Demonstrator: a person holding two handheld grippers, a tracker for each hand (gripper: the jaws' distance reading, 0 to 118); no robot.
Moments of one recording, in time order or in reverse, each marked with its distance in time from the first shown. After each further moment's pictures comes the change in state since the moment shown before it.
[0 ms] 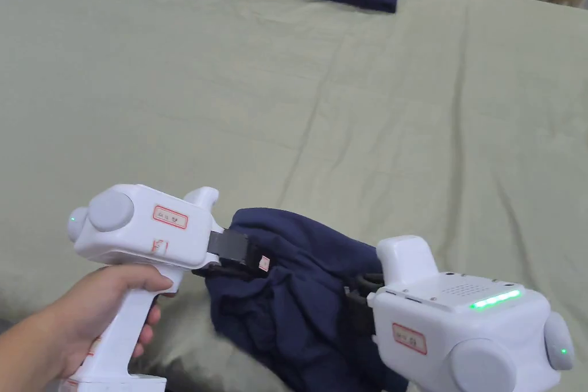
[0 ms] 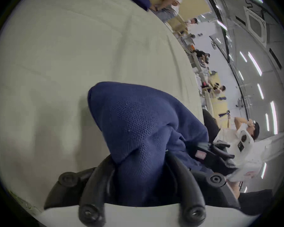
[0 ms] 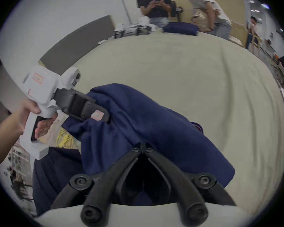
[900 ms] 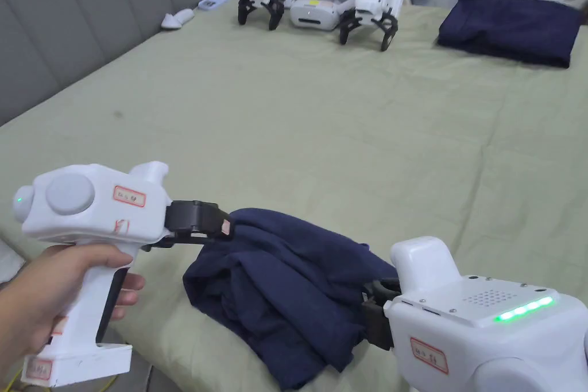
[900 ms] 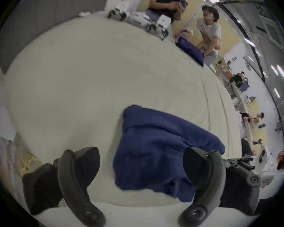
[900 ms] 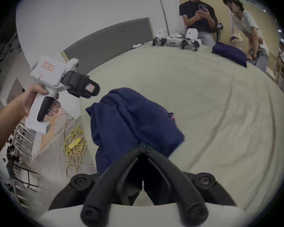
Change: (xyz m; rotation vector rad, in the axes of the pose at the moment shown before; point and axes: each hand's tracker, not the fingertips) left arm -0.097 0.036 0.206 0.371 0.457 0.040; right arm -0.101 0.094 -0.066 0.080 0.126 0.187
